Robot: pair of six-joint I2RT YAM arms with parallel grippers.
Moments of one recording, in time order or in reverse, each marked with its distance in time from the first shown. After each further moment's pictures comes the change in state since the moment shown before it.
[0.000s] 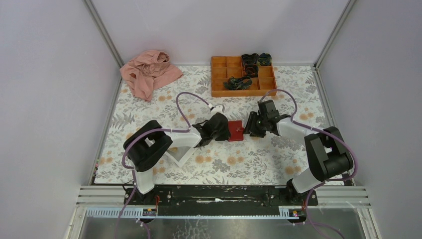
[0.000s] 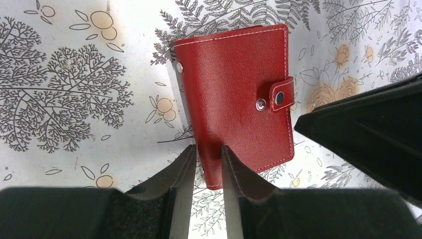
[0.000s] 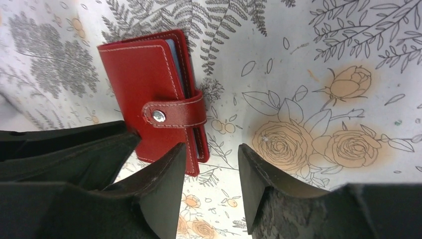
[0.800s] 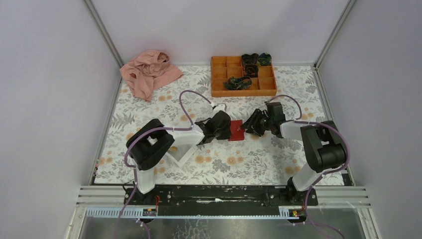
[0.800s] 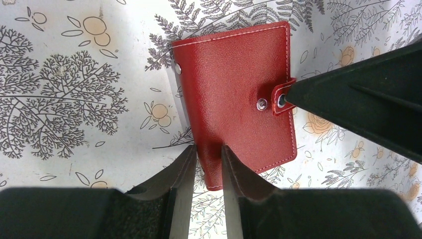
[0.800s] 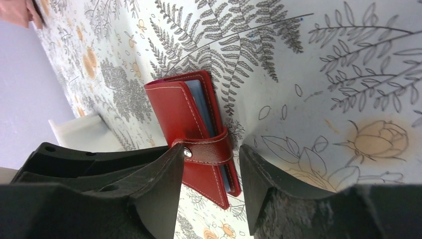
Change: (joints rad) left arm 0.001 0.033 0.071 -0.081 0.000 0.006; right arm -0.127 0.087 -0.123 0.385 -0.239 0.222
